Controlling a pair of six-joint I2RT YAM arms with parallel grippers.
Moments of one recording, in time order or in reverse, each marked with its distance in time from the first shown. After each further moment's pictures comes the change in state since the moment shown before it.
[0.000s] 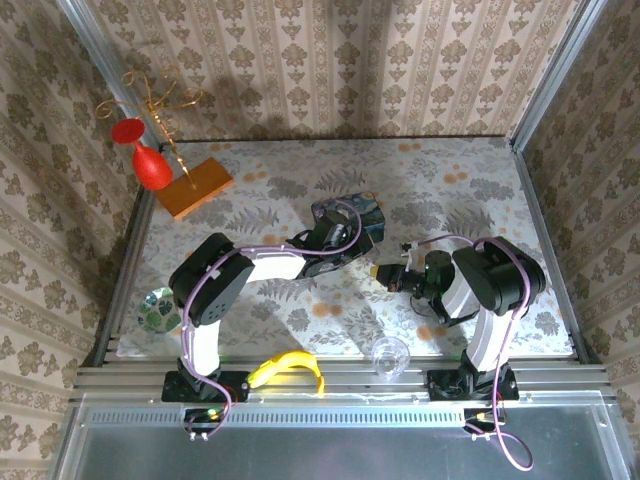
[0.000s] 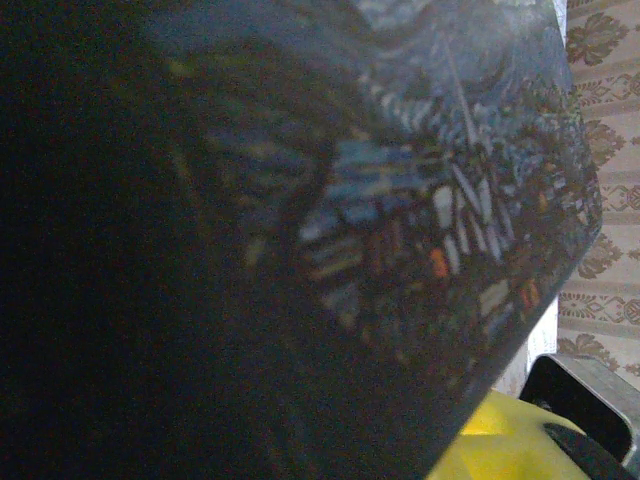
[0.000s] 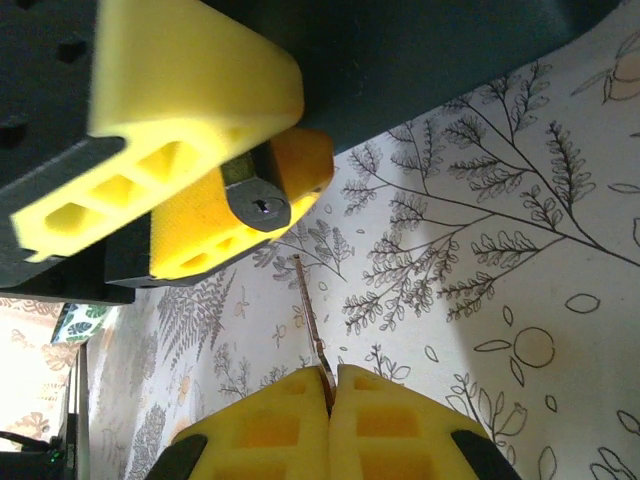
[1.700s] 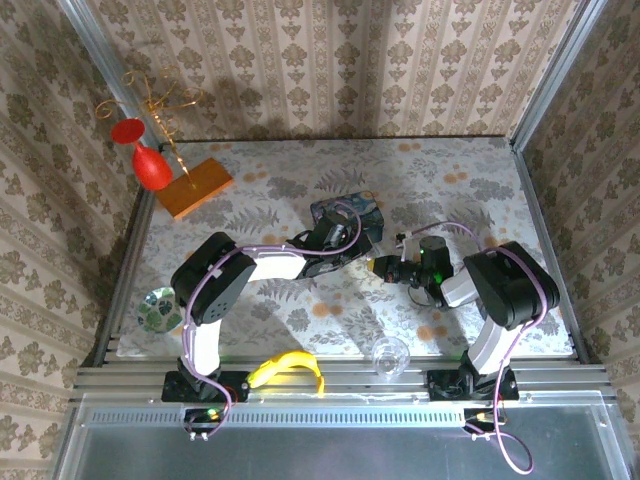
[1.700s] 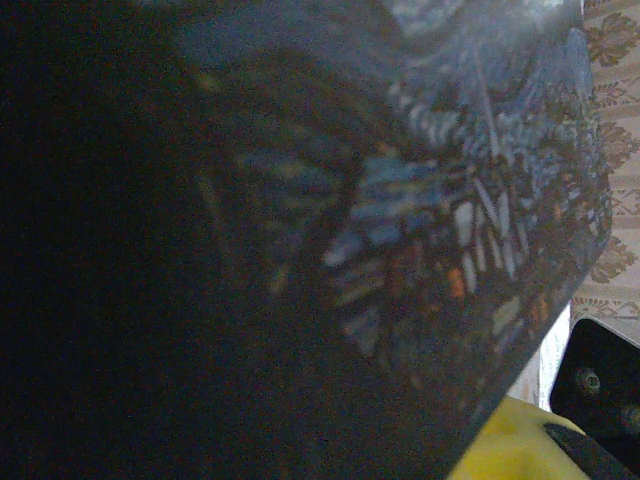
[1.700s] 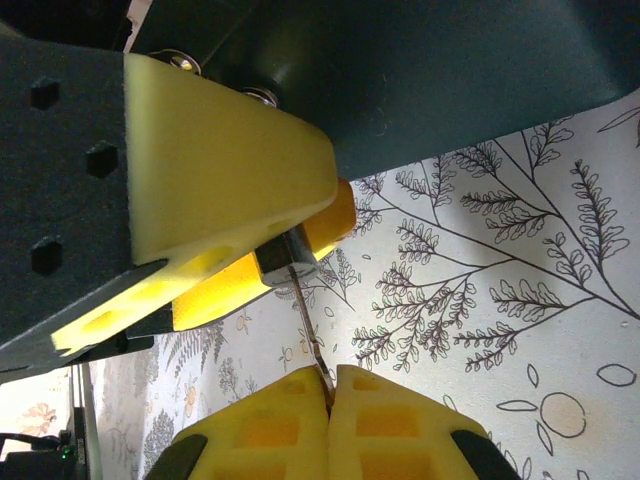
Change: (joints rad) left arm 0.000 0.014 -0.002 -0.002 0.000 -0.002; right arm -0.002 -0.121 0.140 -0.385 -0.026 -0.043
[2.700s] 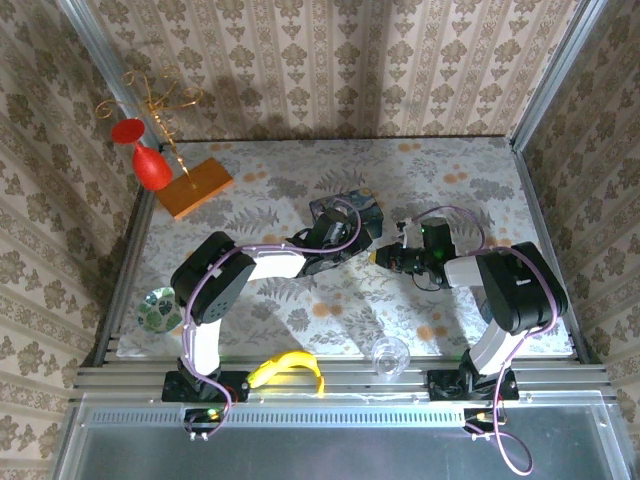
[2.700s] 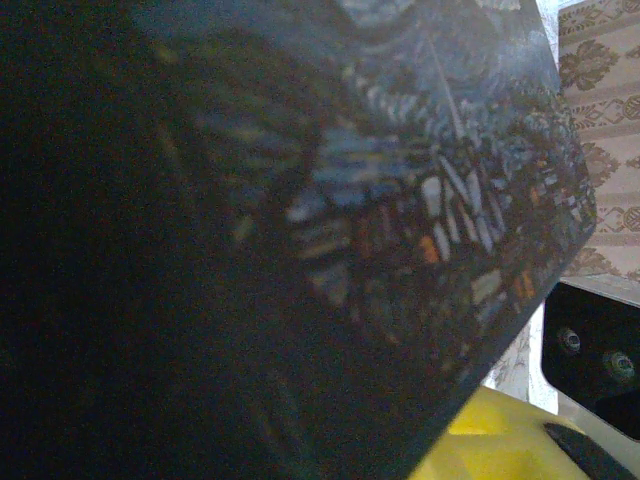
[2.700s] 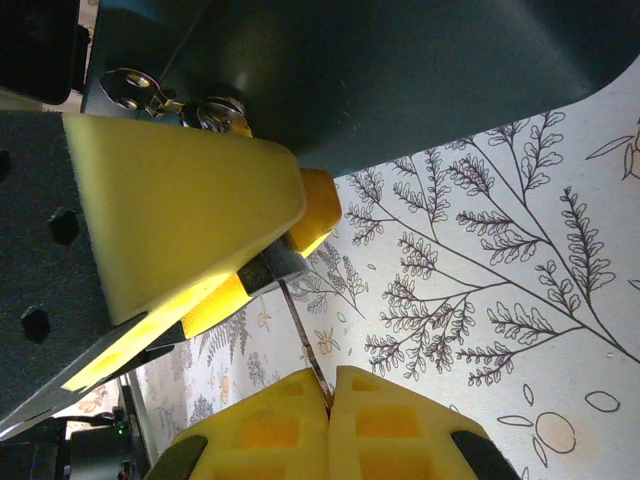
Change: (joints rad) left arm 0.004 0.000 0.010 0.025 -0.021 0.006; right arm -0.068 -0.037 0.176 -0.382 -0.122 -0.030
